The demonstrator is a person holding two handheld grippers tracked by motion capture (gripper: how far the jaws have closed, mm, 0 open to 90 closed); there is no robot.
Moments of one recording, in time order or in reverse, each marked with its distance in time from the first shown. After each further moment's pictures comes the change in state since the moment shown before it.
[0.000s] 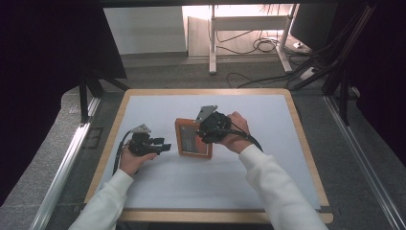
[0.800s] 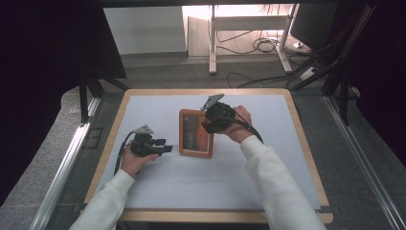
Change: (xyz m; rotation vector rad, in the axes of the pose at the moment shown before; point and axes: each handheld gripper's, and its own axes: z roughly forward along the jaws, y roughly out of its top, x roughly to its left) left arm -0.002 -0.001 0.006 0.019 -0.009 0.012; right arm -0.036 -0.009 0.019 0.025 -0.017 0.121
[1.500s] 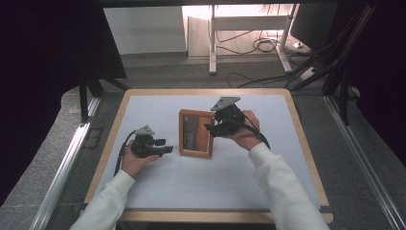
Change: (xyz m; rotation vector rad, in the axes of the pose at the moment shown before) left arm -0.004 0.000 0.000 0.009 0.021 0.024; right arm 0.004 -0.019 -0.032 -0.127 -0.022 0.131
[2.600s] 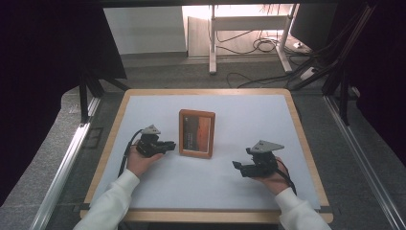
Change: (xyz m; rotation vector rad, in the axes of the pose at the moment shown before) left arm -0.015 0.012 0.013 0.020 -0.004 0.017; right arm 0.019 -0.161 -0.035 -0.052 0.065 0.267
